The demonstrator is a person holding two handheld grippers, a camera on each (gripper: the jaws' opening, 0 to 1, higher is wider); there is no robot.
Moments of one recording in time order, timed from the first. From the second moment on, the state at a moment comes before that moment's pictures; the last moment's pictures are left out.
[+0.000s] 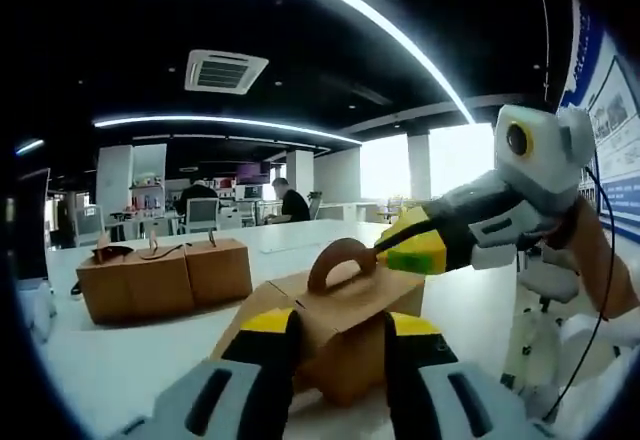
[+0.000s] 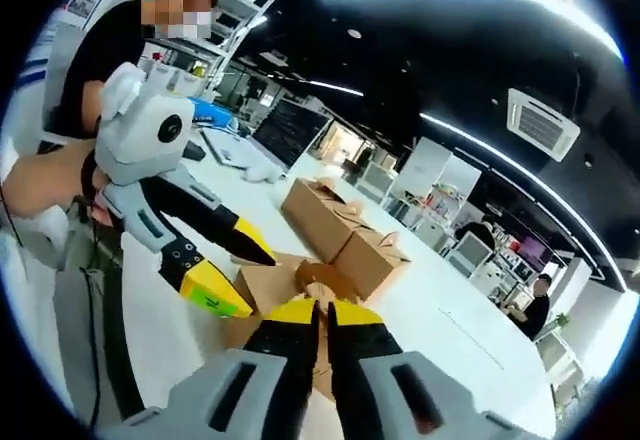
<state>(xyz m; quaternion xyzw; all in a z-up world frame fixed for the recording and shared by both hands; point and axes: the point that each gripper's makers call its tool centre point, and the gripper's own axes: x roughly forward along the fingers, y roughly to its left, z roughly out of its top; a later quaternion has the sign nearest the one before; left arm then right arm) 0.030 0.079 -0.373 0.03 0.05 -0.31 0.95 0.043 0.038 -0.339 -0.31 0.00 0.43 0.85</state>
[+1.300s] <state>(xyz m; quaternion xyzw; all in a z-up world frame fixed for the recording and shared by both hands) 0.011 0.060 -0.380 0.01 0.08 -0.29 0.95 0.023 0.044 -0.316 -0.33 -0.03 0.44 0.83</state>
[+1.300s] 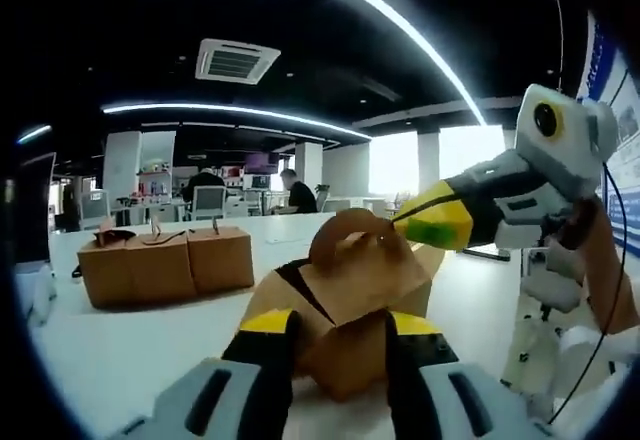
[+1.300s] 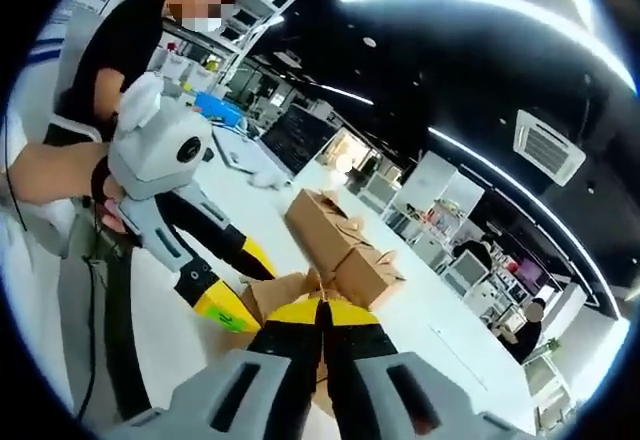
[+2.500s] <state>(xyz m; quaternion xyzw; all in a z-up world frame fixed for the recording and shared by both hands) 0.018 0.067 -0.385 0.01 0.08 -0.28 0.96 -0.035 0.032 -0.316 -0.34 -0.06 0.48 0.81</state>
